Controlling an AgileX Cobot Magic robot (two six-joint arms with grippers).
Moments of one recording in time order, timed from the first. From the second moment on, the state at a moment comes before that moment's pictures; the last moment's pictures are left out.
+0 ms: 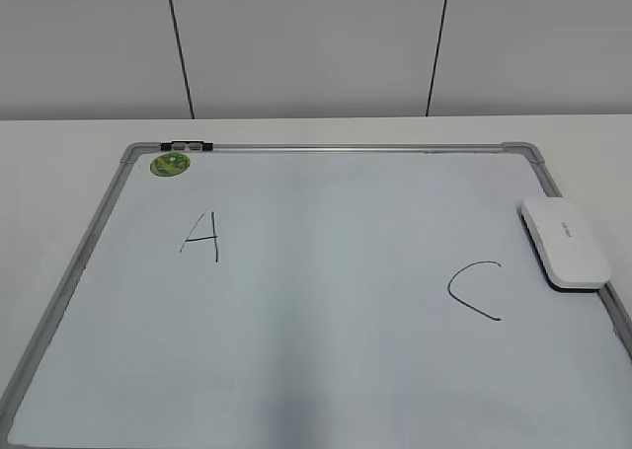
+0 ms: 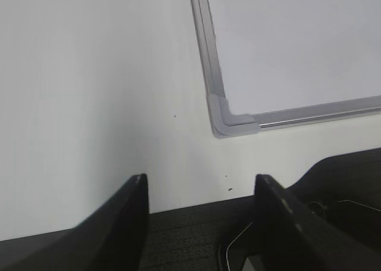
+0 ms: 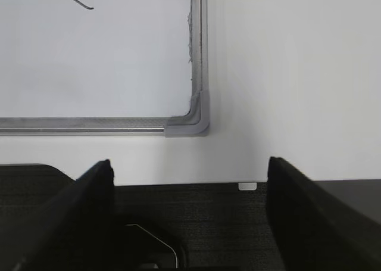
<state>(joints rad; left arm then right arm) -0.09 0.39 -0.56 -0.02 1.19 0.05 -0.02 0.26 -0.53 0.00 1.25 -0.03</state>
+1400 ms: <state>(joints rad) -0.09 0.38 -0.51 0.05 1.09 0.04 -0.02 0.26 -0.49 -0.01 1.14 -0.01</state>
